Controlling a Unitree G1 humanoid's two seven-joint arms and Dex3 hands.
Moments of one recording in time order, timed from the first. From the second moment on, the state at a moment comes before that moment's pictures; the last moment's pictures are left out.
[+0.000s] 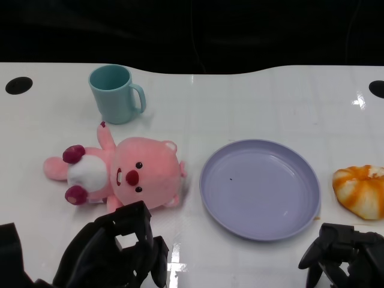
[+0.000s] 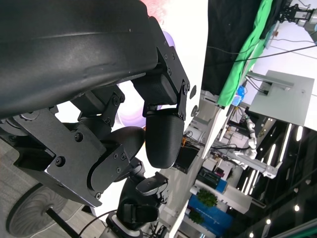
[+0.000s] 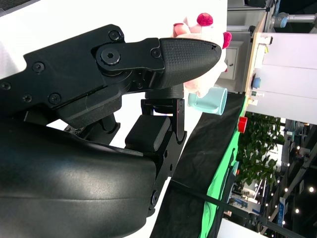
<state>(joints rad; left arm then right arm) 0.18 0.08 0.02 -0.13 -0.56 0.23 -0.58 0.20 -0.11 0.00 0.25 0.15 -0.60 0.38</state>
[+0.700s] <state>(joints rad) 0.17 0.07 0.10 -0.22 -0.57 0.17 -0.57 0.21 -0.11 0.00 0.22 0.15 -0.60 0.38</state>
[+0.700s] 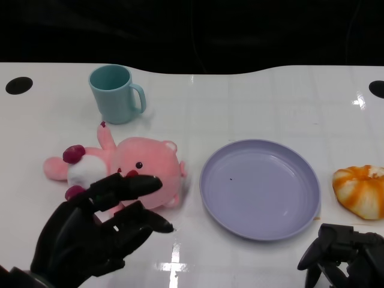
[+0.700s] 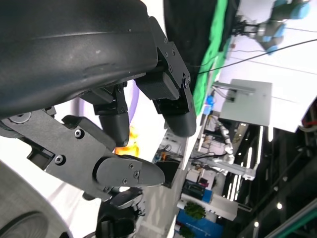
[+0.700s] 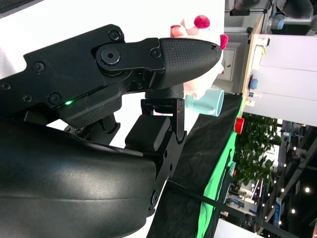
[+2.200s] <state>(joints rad) -0.18 0.51 -0.08 -0.17 0.80 -0.01 -0.28 0.20 -0.11 0.00 0.23 0.17 -0.57 0.38</state>
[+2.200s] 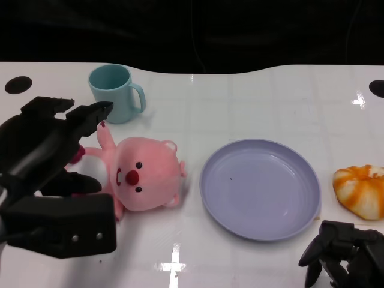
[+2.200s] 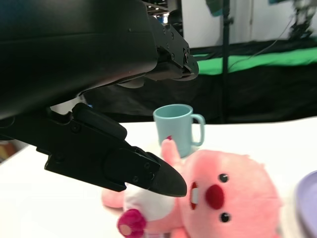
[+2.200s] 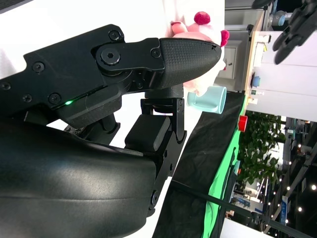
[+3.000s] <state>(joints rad) -0.52 0.43 -0.37 0.49 0.89 0.07 -0.21 0.21 -0.11 0.00 0.21 0.16 -0.57 0.37</state>
